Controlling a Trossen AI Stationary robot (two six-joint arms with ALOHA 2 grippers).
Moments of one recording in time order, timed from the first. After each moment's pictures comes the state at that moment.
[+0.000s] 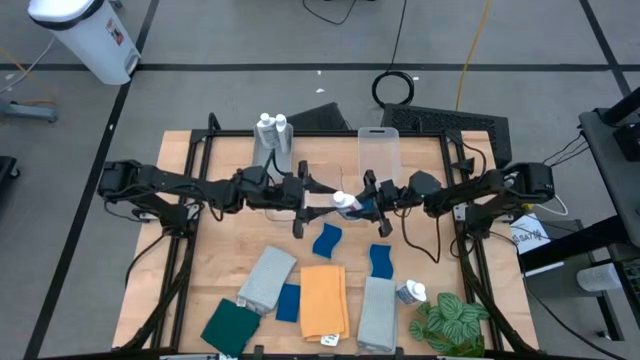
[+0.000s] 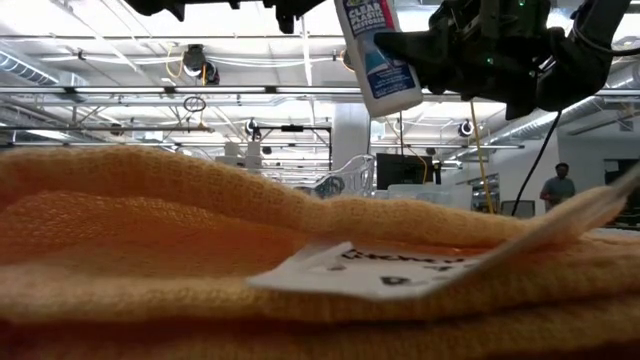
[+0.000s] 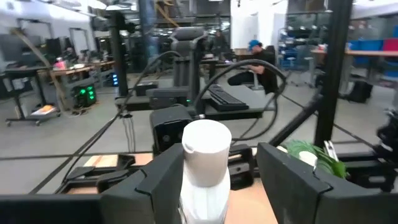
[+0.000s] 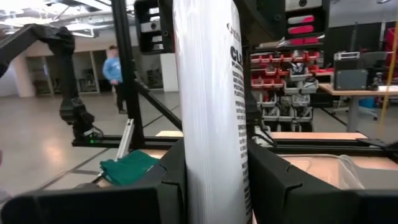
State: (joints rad) left arm -0.01 1.45 0.92 0.61 0.08 0.05; right arm -0.17 1.47 0.42 1.25 -0.40 0.13
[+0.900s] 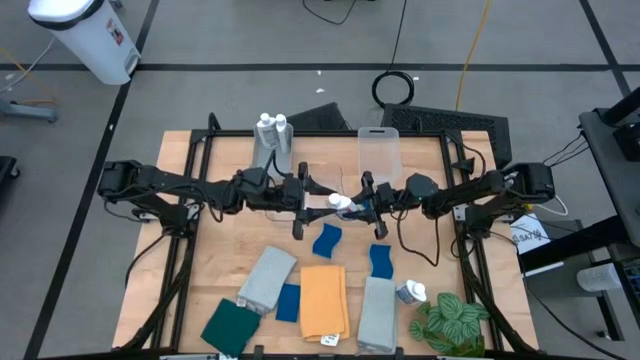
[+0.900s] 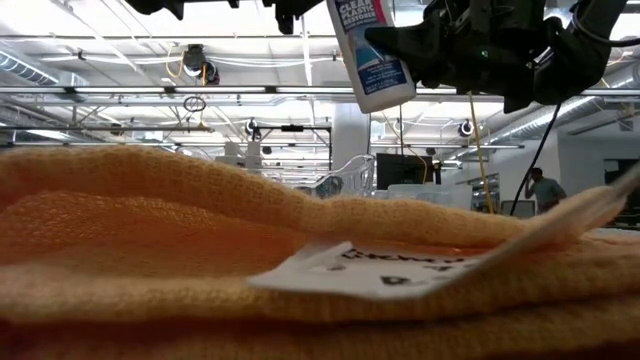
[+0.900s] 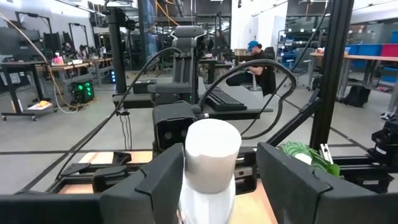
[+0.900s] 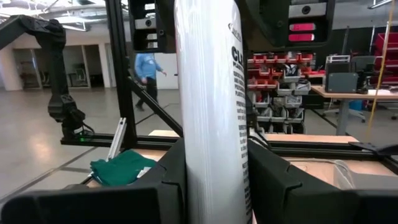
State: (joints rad) left arm -0.02 1.45 0.92 0.61 0.06 0.02; right arm -0.12 1.47 0.46 1.20 -0.34 0.08
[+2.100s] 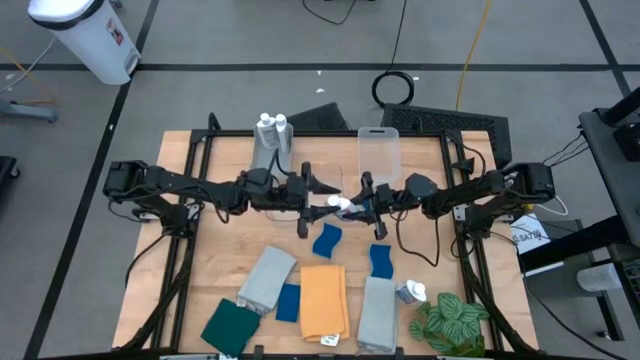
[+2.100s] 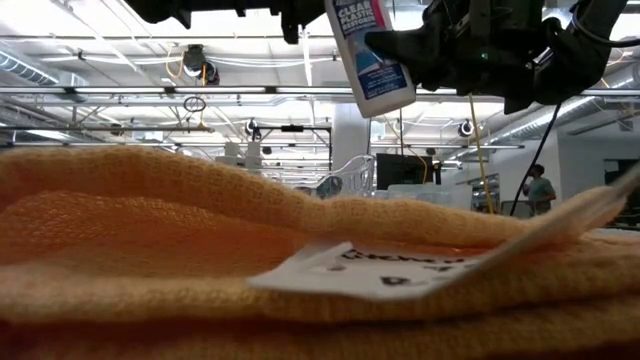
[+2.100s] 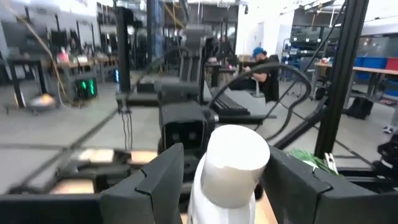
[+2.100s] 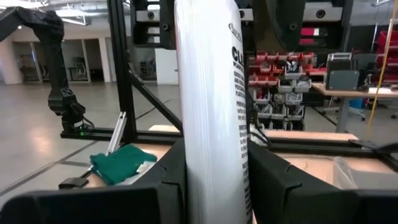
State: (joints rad) left arm -0.01 1.50 0.92 0.67 0.05 -0.04; right arm -0.12 1.47 0.47 1.17 -0.34 0.07
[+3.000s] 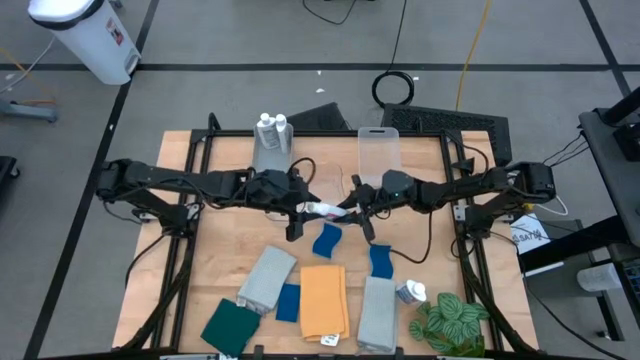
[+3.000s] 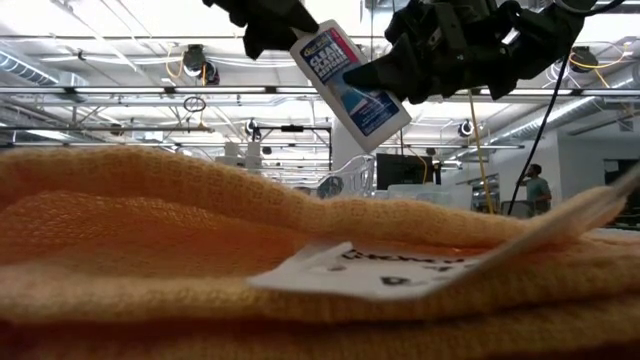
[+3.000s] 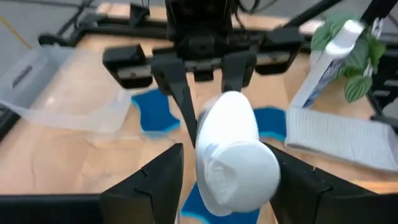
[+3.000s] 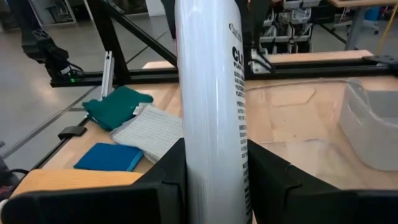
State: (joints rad) left arm -0.03 1.42 1.14 -0.24 -0.06 -0.10; right arm -0.12 1.46 0.65 0.65 -0.34 0.06
